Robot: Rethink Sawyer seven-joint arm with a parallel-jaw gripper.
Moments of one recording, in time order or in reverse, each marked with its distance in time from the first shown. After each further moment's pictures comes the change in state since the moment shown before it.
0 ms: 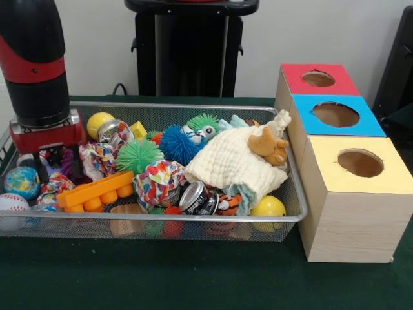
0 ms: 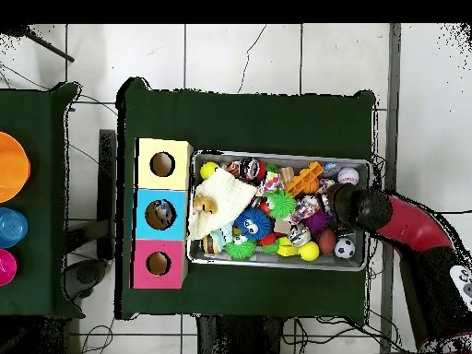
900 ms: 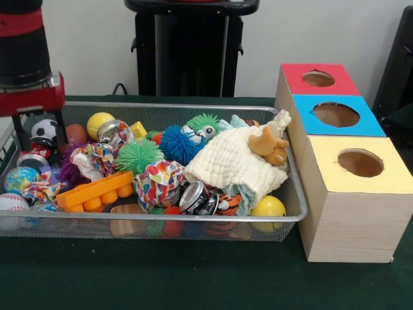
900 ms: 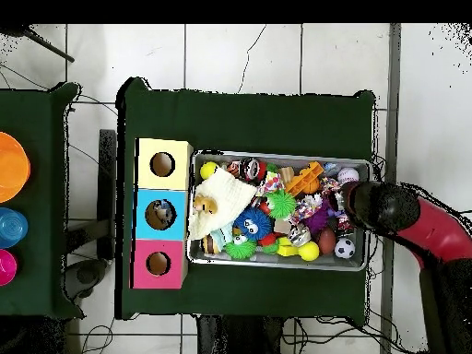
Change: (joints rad) arm 0.010 -0.134 -0.041 0.034 0.135 0.106 0.000
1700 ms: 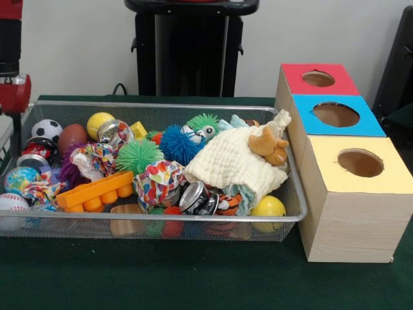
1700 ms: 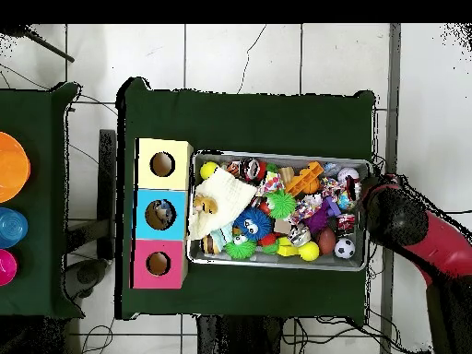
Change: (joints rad) arm -0.030 -0.019 -0.023 0.066 0.045 -0.372 0.000
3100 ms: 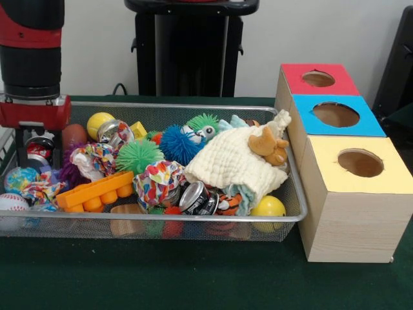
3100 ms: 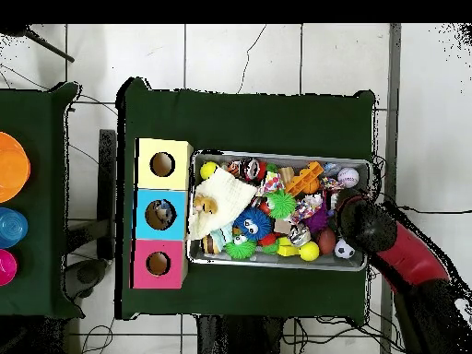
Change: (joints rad) arm 0.061 0.060 -0.079 0.103 0.146 -0.091 0.029
